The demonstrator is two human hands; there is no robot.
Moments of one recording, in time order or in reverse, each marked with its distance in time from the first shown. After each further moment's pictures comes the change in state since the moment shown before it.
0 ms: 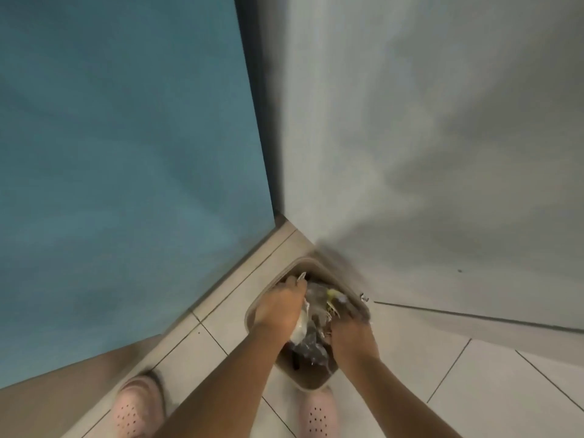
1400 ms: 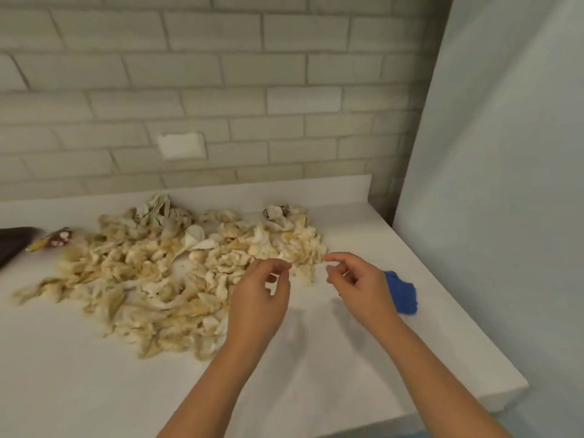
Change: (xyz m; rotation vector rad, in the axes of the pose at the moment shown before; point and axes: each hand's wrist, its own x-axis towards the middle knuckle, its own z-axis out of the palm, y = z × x) left_hand -0.487 -0.223 -0.480 -0.878 1.472 -0.364; right_hand -0.317 -0.425 -0.549 0.780 0.470 -1.042
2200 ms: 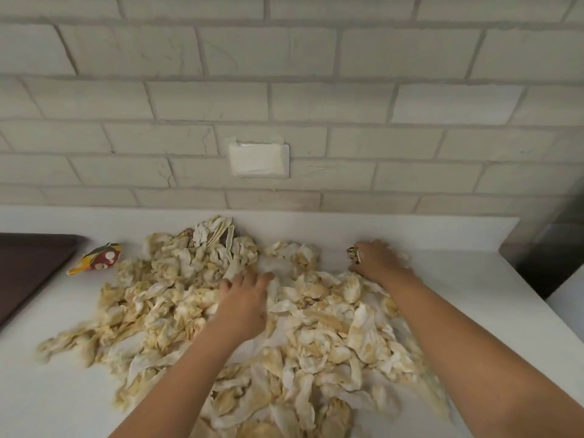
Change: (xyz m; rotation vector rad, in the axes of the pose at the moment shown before) left_hand 0.225 -0.219 -0.090 1.077 -0.436 -0.129; right_hand 0.335 0.072 0.204 -0.915 -0.419 0.111
